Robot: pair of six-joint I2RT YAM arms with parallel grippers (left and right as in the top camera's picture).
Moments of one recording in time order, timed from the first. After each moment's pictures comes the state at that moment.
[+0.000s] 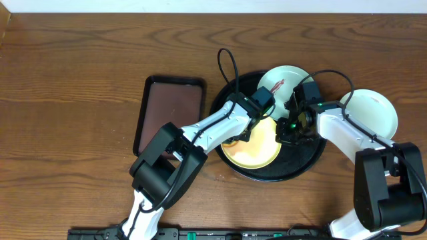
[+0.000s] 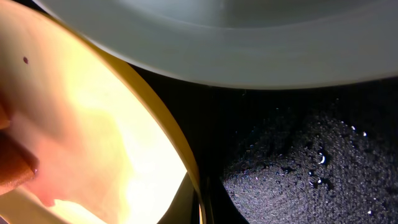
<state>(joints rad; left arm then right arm) -0.76 2.10 1.47 -0.92 -0.26 -0.54 0.20 1.76 0.95 -0.65 -0.29 0.36</state>
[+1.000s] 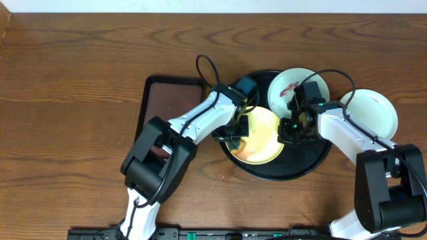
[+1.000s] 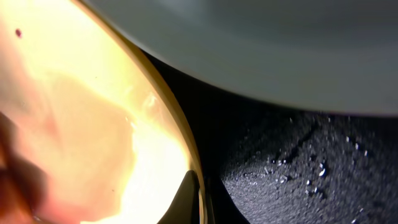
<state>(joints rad) -0.66 2.09 1.46 -0.92 0.11 -0.66 0.20 1.75 0.95 -0.67 -0.24 0.37</state>
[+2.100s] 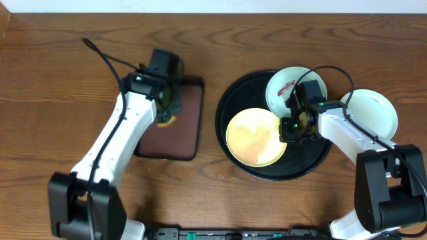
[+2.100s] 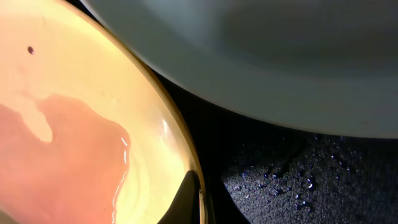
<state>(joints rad) -0.26 1.63 1.29 -0.98 -0.19 -0.49 0.20 1.75 0.95 -0.63 -0.20 0.23</state>
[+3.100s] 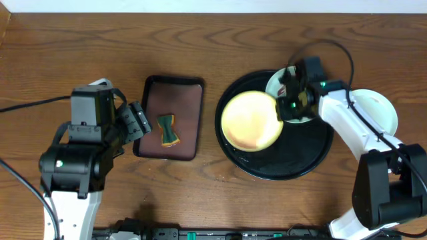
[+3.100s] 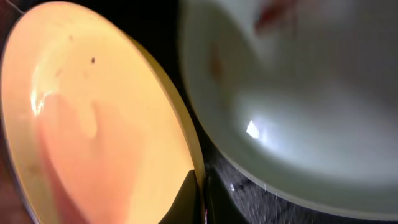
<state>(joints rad) -0.07 1.03 1.24 -1.12 -0.06 -0.46 0.23 1.77 1.24 -0.73 -0.21 0.10</state>
